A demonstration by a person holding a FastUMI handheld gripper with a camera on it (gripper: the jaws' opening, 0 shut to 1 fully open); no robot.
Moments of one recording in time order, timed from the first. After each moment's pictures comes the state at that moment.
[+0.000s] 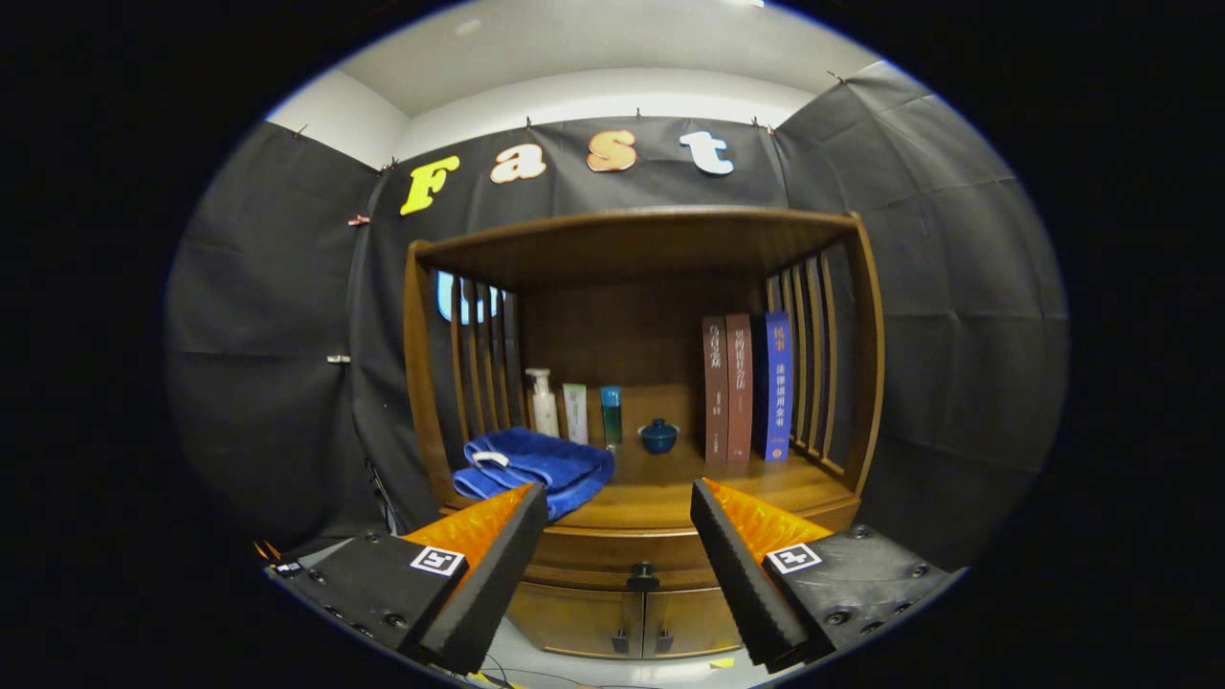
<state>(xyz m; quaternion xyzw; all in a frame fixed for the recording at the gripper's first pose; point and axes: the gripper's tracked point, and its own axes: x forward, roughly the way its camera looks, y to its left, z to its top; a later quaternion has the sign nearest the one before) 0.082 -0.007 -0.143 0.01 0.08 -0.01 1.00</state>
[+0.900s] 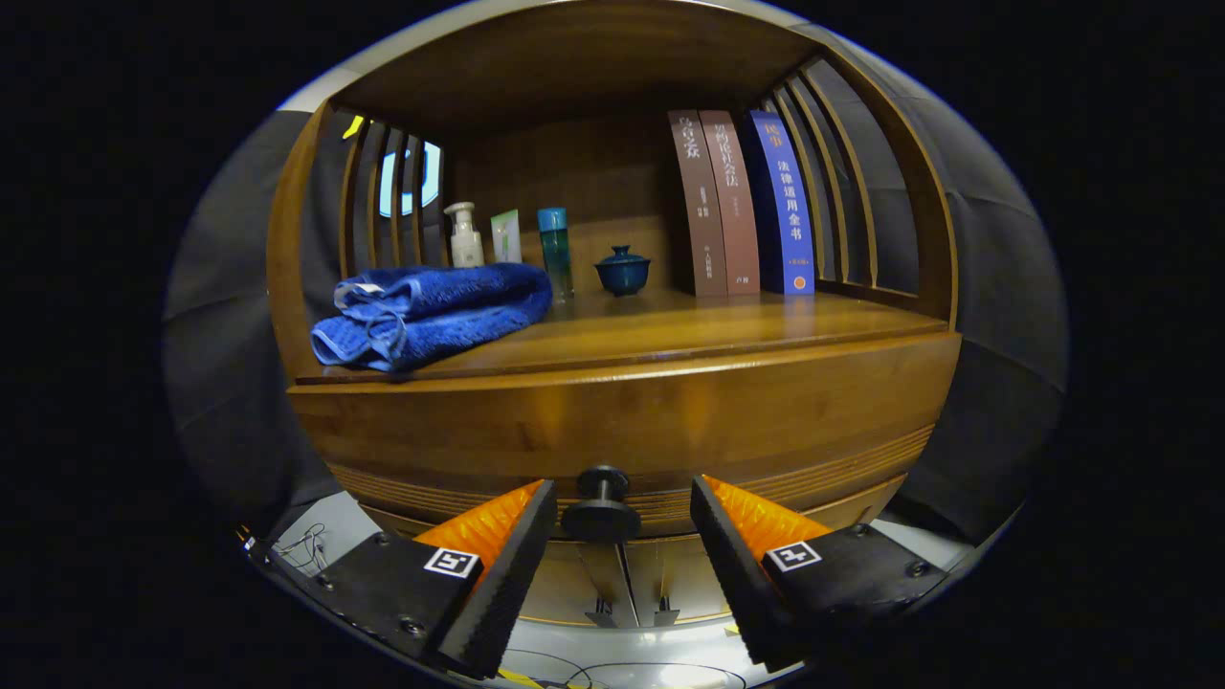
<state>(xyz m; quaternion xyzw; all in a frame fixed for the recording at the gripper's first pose) 0.162 -0.049 -0.368 0.04 0.20 -0.05 0.98</state>
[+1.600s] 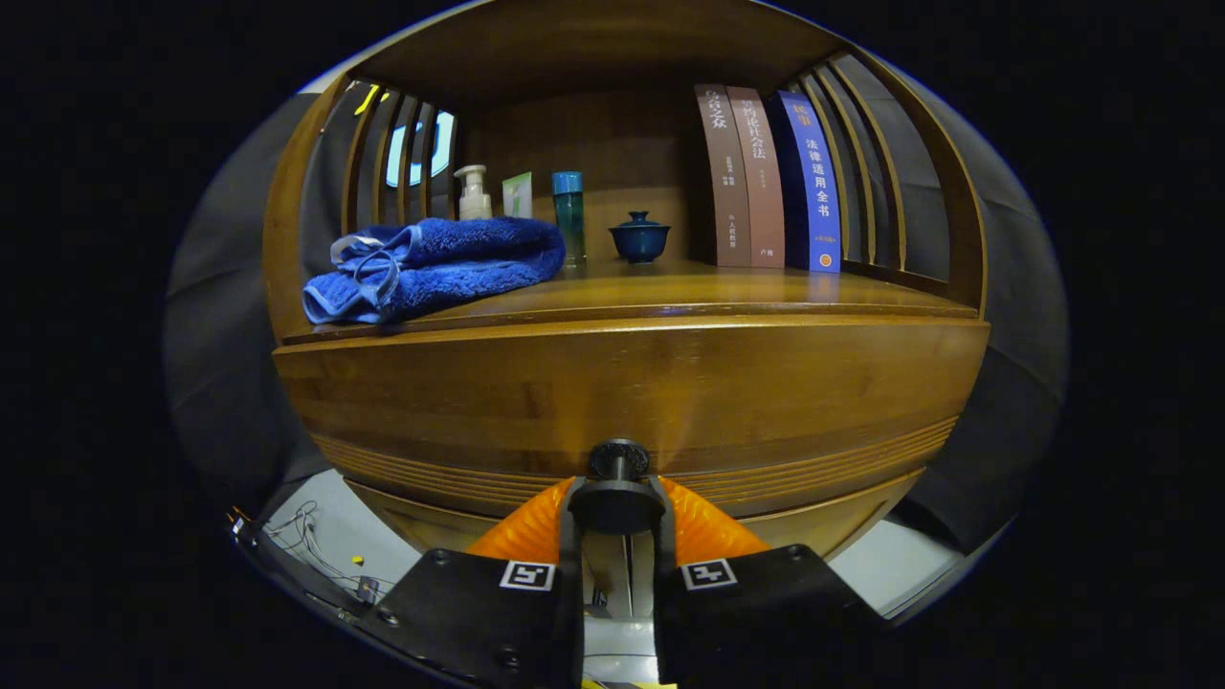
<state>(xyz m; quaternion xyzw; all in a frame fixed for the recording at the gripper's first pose) 0.167 -0.041 -0.391 0.01 0.24 -0.04 0.97</state>
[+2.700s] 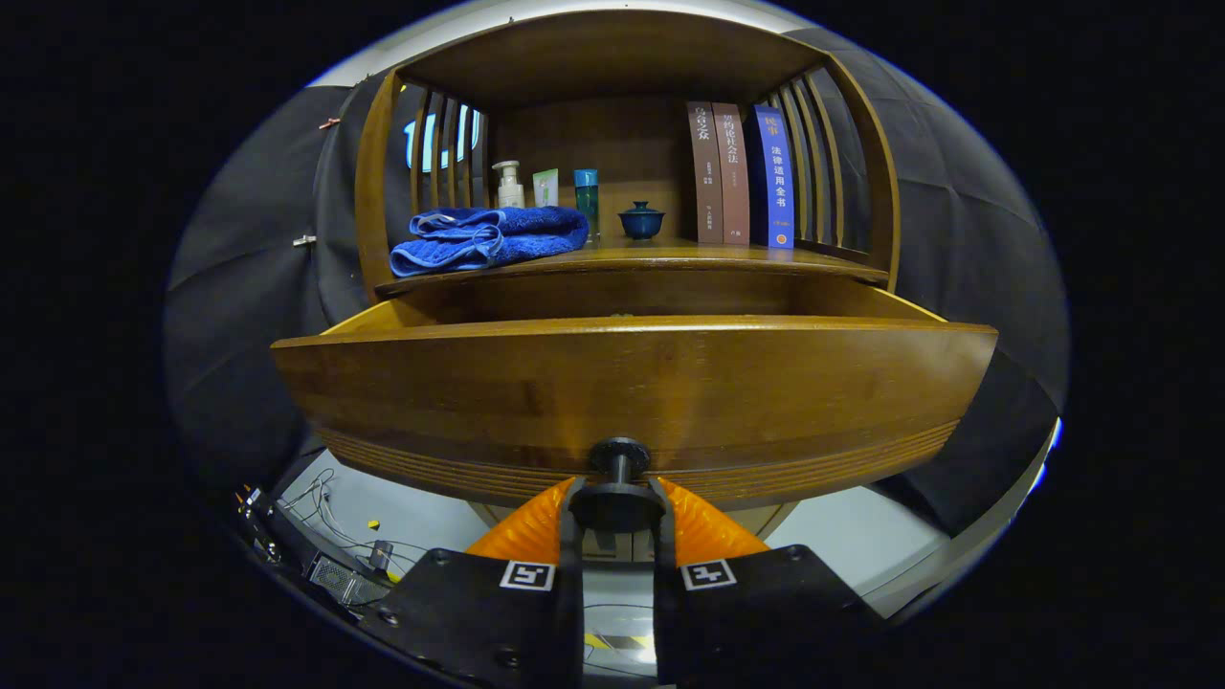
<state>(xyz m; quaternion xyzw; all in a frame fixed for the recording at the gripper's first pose) 0.020 -0.028 -0.370 0.01 0.28 -0.04 0.96</state>
